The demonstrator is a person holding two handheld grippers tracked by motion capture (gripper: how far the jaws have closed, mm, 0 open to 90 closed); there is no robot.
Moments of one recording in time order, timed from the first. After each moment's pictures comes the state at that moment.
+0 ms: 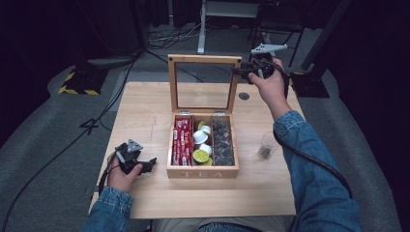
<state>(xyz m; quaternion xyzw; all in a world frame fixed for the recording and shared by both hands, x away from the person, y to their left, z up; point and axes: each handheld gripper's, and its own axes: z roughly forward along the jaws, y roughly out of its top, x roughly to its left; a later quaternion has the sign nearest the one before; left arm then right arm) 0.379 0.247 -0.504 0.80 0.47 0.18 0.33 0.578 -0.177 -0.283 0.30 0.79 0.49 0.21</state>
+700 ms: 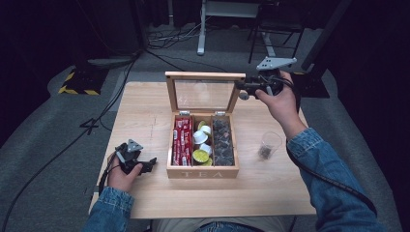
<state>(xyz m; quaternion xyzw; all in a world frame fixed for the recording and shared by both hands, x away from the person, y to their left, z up) 0.379 0.247 -0.504 0.80 0.47 0.18 0.33 0.512 -0.186 -0.277 0.24 0.82 0.48 0.21</state>
